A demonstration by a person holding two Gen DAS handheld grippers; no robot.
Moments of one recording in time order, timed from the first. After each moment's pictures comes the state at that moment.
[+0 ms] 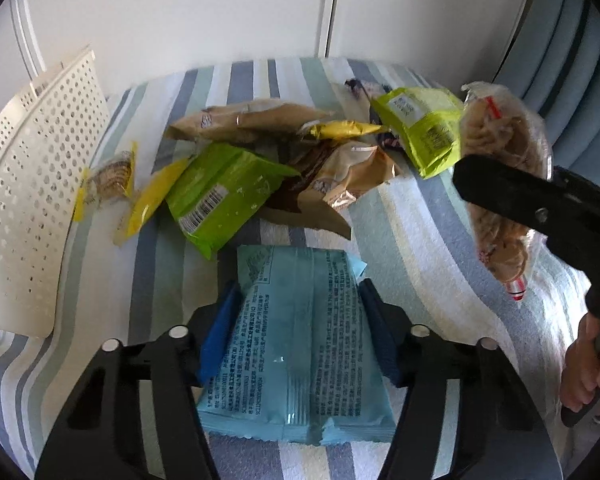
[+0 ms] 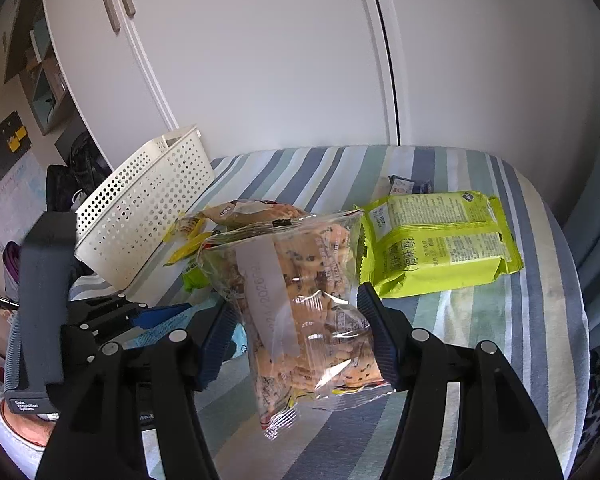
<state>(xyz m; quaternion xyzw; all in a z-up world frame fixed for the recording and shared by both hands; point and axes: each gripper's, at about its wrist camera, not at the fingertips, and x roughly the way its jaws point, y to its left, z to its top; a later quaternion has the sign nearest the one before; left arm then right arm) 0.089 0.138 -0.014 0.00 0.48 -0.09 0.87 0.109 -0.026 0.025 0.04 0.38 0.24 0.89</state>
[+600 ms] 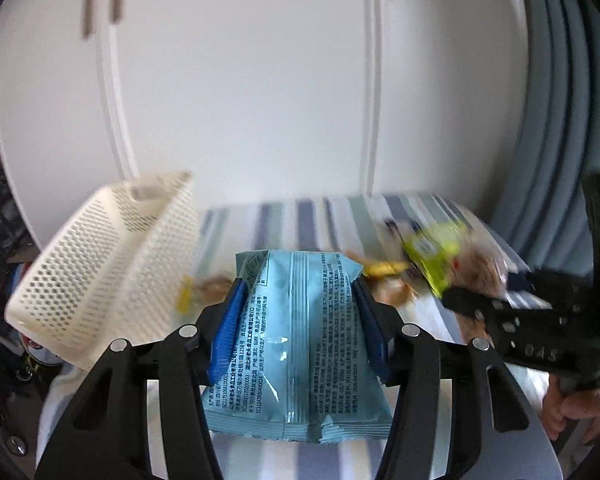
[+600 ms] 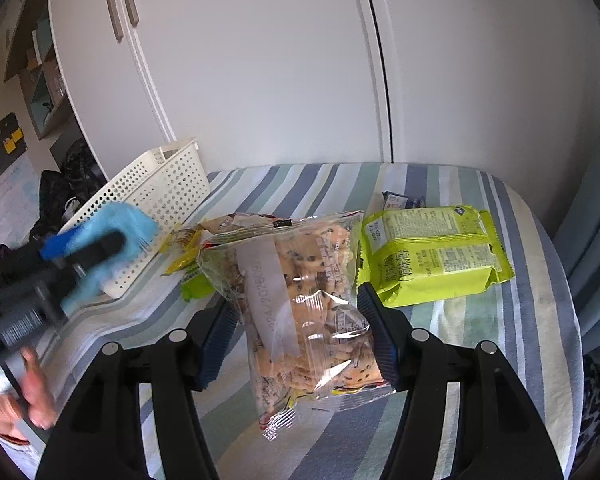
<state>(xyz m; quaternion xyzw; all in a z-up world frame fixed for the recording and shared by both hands) 0.044 0.182 0.069 0.00 0.28 0.00 0.96 0.102 -0.024 0.031 0.04 0.36 0.22 0.91</state>
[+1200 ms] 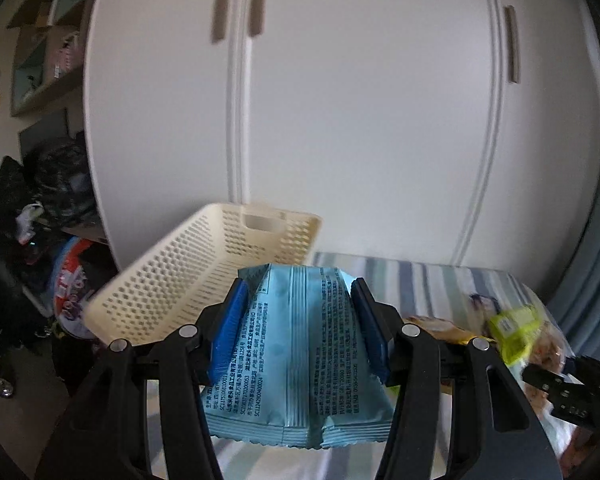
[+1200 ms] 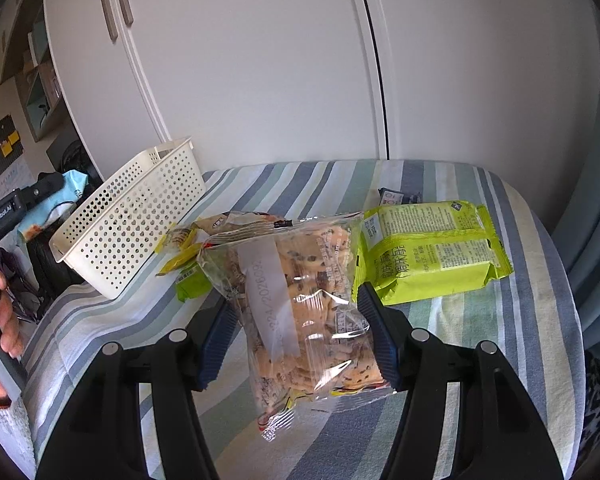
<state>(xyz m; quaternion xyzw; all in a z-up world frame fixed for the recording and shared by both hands) 0.036 0.272 0.098 -0.06 0.22 0.14 0.96 0.103 -0.026 0.028 0.04 0.36 0.22 0.91</state>
